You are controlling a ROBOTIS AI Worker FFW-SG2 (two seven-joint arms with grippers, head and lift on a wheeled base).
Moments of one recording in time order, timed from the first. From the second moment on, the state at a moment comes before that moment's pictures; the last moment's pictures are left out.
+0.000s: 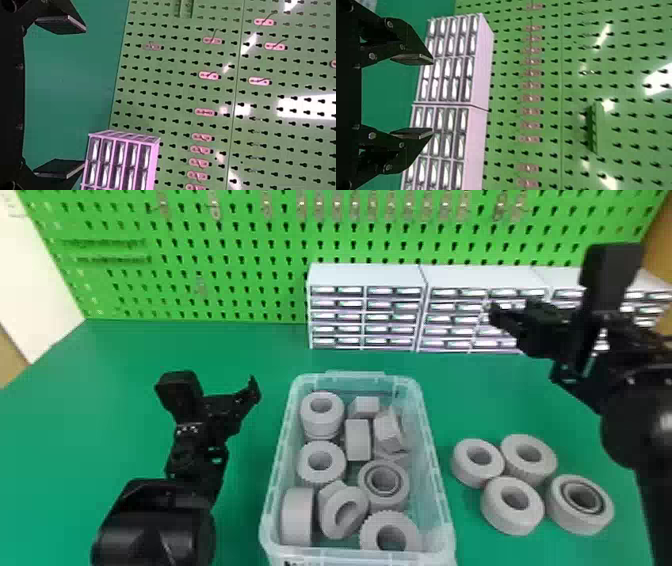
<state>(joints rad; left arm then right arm) -0.11 0.09 -0.08 -1.43 0.21 -0.04 0.12 -0.31 -0.14 -0.08 -1.85 -0.11 0.73 0.21</state>
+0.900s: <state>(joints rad) -0.12 0.05 -0.05 -1.44 0.19 -0.09 0.12 -0.10 -0.10 -0.18 -1.87 -0.13 0.36 0.13</state>
